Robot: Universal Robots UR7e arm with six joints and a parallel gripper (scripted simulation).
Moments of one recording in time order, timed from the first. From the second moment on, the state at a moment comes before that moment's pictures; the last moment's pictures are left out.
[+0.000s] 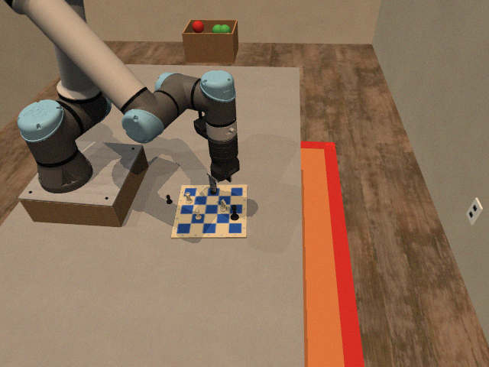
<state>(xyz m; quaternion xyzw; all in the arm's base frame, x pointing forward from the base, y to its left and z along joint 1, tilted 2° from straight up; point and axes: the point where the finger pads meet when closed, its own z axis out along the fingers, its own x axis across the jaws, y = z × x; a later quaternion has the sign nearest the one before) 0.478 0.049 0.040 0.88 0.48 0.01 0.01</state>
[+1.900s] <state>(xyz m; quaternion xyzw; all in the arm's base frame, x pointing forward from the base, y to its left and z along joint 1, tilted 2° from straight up) 0.386 0.042 0.038 0.53 0.85 0.00 0.01</state>
